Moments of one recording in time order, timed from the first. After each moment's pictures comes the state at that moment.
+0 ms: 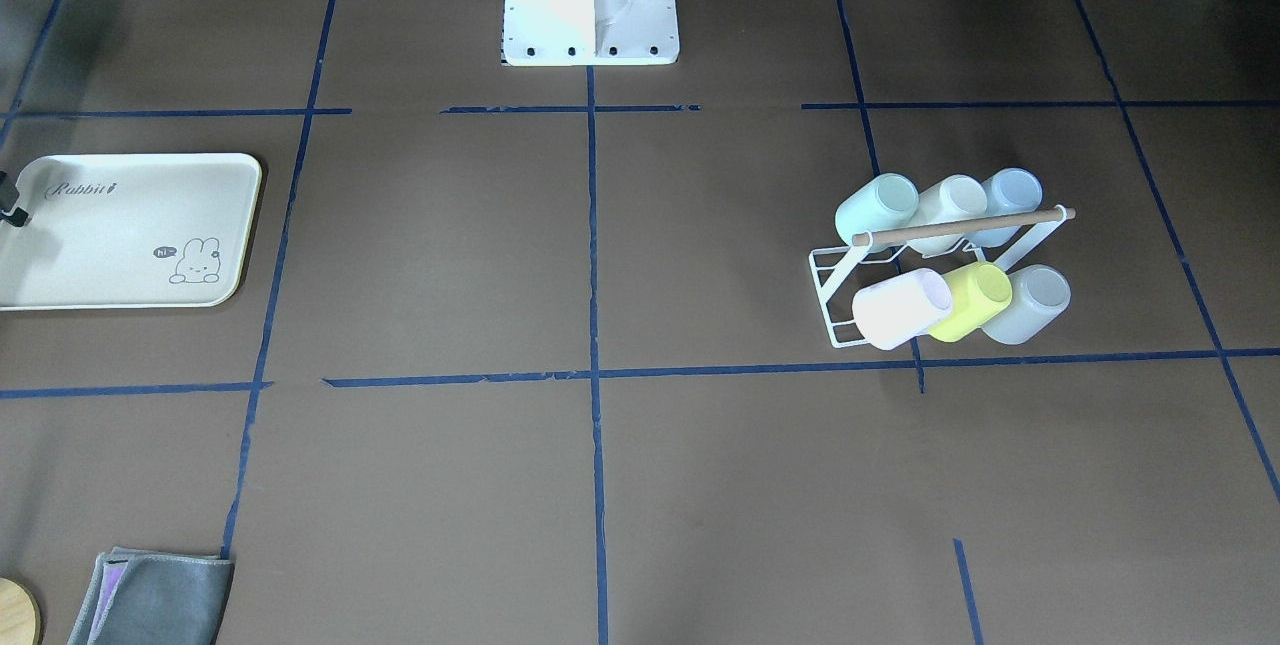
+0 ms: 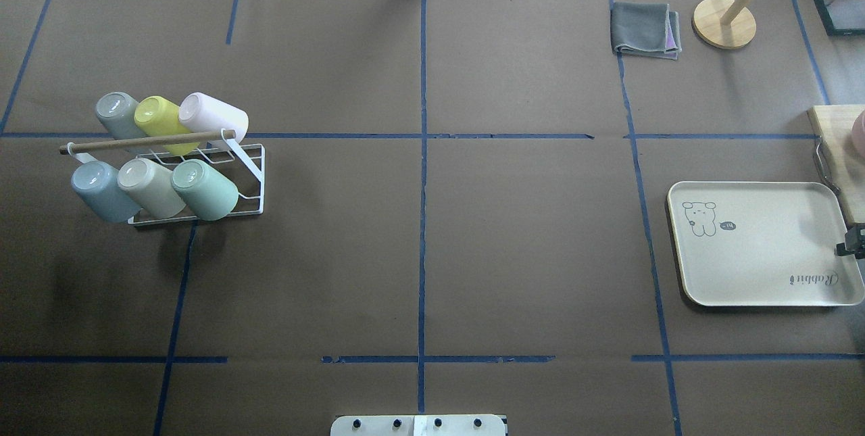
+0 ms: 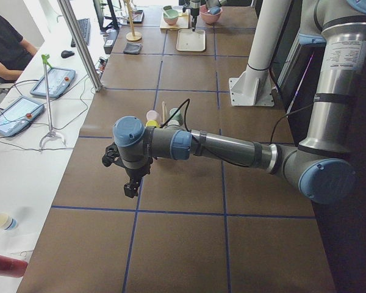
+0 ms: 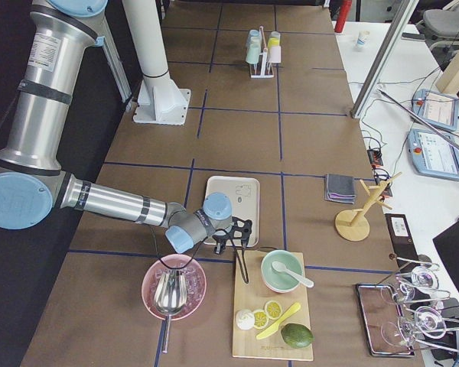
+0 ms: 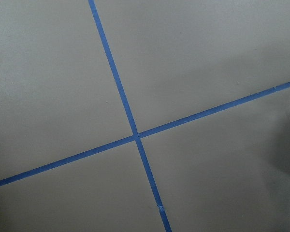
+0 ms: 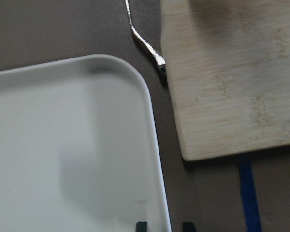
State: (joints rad) left arm -1.59 -1.68 -1.65 -1.47 -2.37 0.28; right arm 1.08 -1.86 1.51 -0.71 2.24 0.87
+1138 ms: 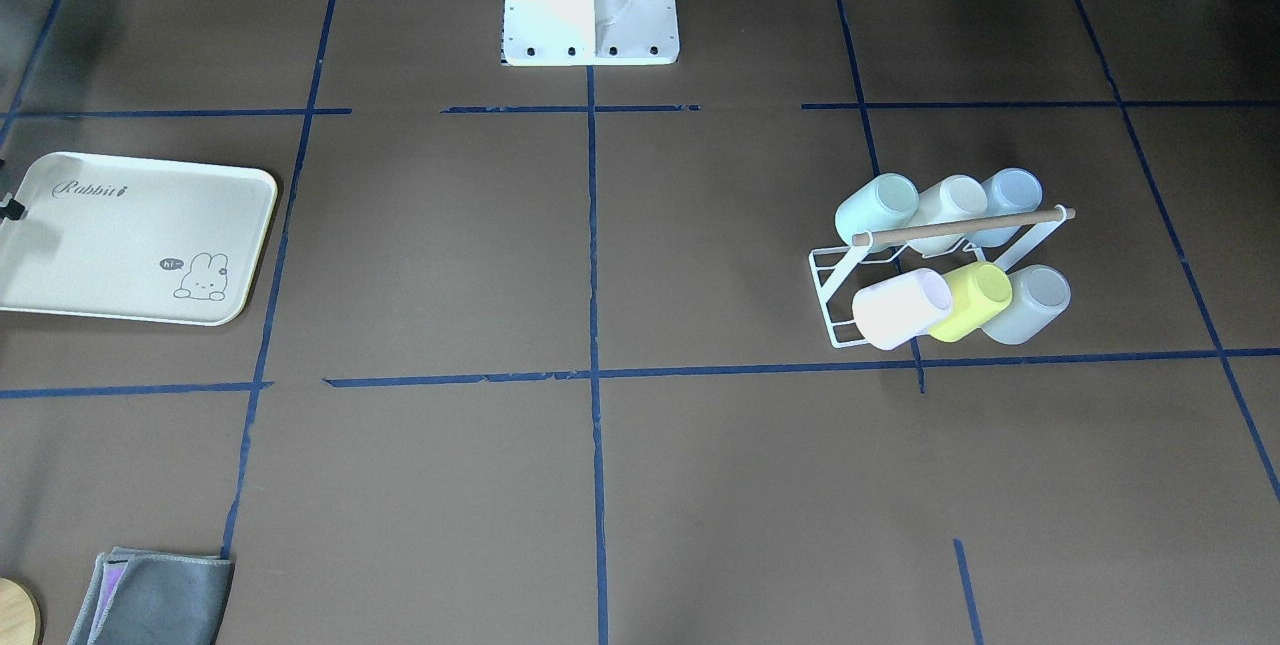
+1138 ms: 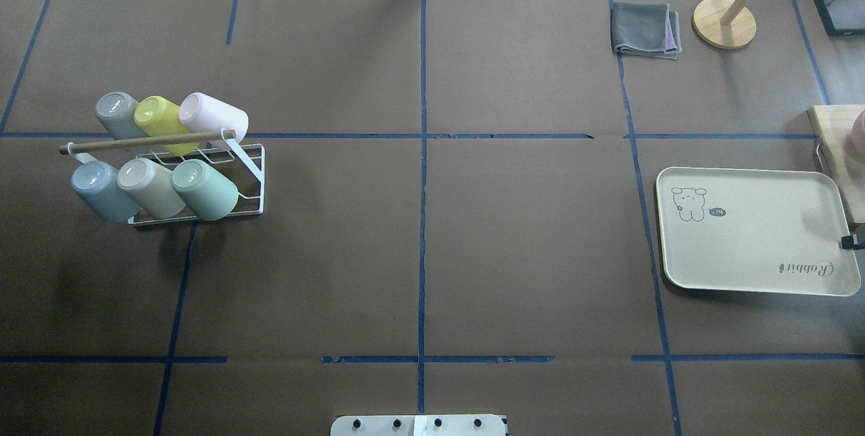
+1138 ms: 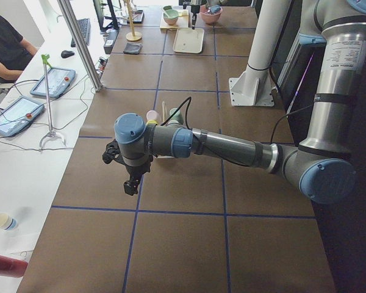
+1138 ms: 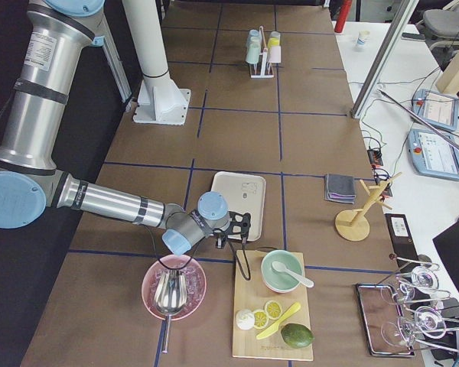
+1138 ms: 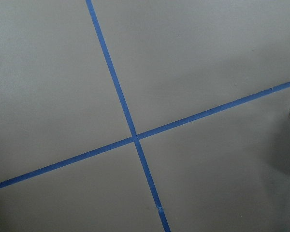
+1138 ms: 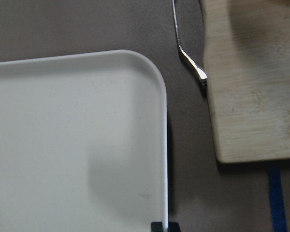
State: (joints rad) left arm -1.59 -1.67 -1.67 -1.47 -2.37 0.28; right arm 1.15 -1.87 1.52 -0.57 2.34 0.86
